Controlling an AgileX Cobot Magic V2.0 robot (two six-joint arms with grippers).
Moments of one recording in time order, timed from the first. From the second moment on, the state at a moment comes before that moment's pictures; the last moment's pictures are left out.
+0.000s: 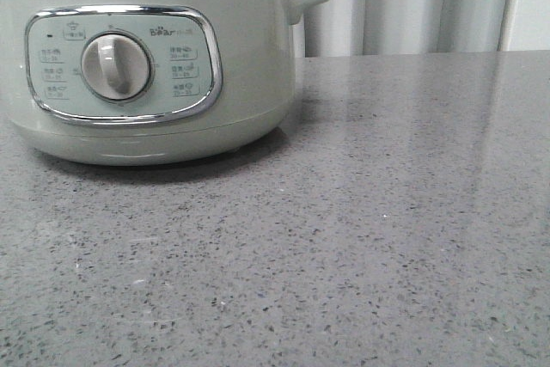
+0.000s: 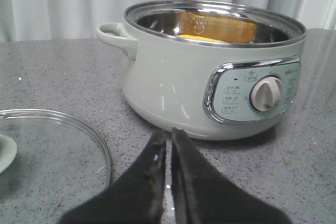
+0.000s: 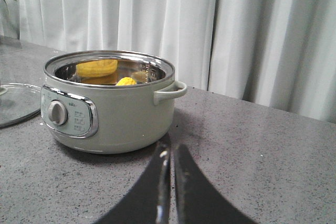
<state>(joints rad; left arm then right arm) -0.07 0.00 -0.30 -0.55 0.57 0.39 0.52 0.05 -0.43 -0.02 0.42 -0.12</state>
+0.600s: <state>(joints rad) -0.07 0.00 -0.21 -0.43 0.40 0.39 0.52 0.05 -0.43 -0.02 0.42 -0.12</state>
